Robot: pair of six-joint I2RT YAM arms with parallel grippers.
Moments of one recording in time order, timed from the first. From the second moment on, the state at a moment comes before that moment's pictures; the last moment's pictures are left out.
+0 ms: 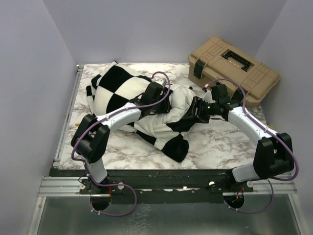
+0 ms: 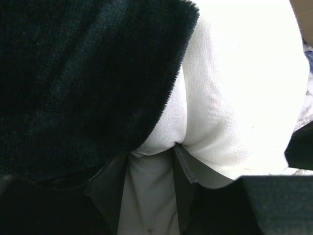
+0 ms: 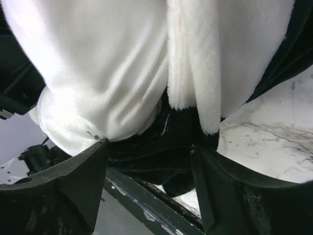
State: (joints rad) left arm -0.66 1.74 1.23 -0.15 0.07 -0.54; right arm 0.28 1.45 1.02 -0.51 -0.51 0.49
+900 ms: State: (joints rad) left arm -0.77 1.59 1.46 -0.22 -0.05 -0.56; right arm 0.21 1.43 0.88 -0.11 -0.84 0.70
